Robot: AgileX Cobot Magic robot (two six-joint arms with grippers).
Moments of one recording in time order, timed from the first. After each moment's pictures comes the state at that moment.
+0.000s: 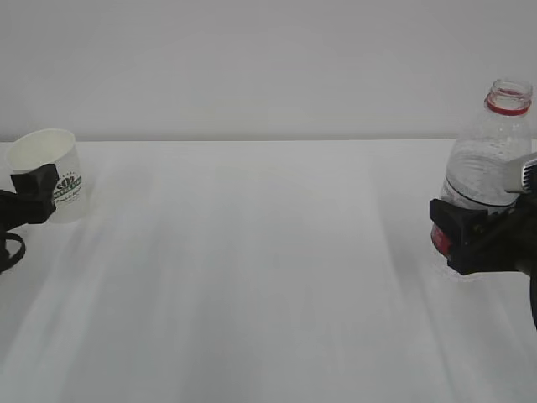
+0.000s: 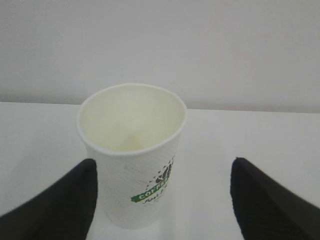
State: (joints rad) left arm -0.19 1.75 -0.39 -0.15 -1.08 -0.06; right arm 0.19 1.48 -0.30 -0.15 -0.76 -0.01
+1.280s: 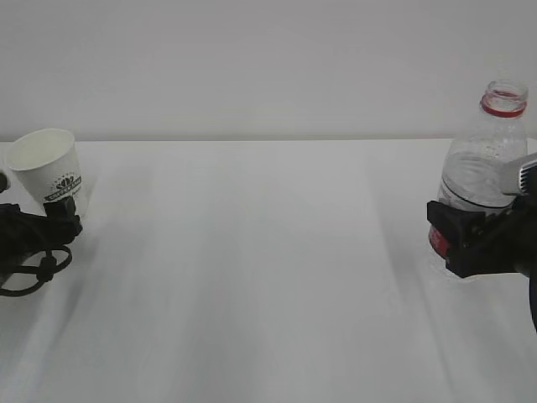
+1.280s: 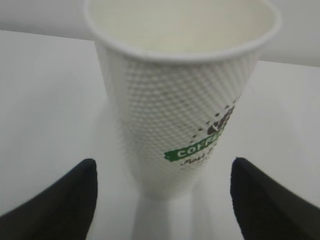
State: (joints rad) left arm -0.19 2.08 -0.55 -0.26 -1.14 -0.09; right arm 0.19 1.48 -0.30 -0.17 -0.76 -0.01
